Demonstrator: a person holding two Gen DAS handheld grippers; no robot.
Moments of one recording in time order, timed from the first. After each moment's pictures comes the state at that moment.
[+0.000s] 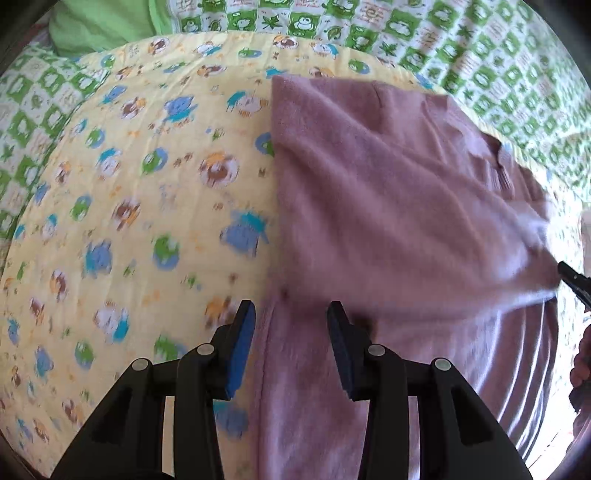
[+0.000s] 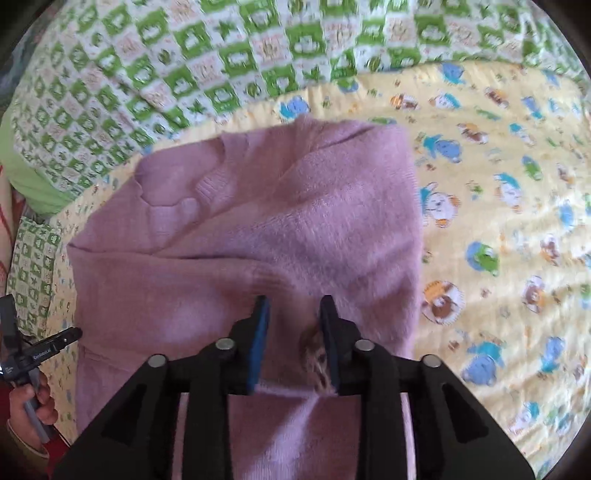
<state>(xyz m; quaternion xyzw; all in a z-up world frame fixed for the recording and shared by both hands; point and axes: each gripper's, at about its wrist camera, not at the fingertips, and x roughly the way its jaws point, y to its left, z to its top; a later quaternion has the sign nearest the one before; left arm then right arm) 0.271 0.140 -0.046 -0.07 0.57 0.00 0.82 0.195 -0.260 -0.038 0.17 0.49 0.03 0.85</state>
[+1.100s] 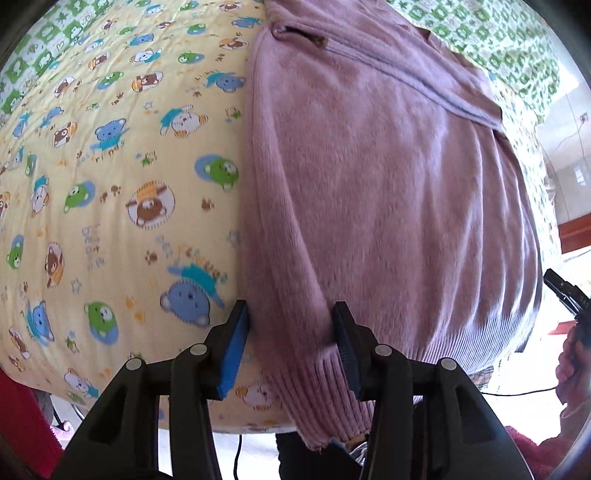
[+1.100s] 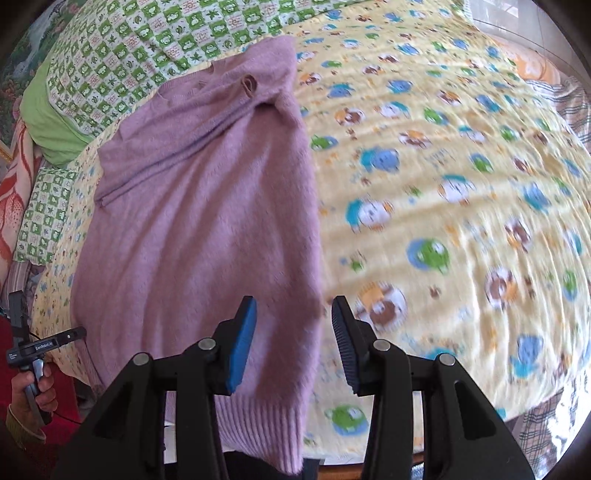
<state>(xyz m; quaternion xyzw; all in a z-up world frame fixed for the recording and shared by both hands) 0.006 0.127 -0.075 -0.08 0.63 -0.07 0.77 -0.091 -0.270 -0.053 0.21 0.53 0.00 0.82</state>
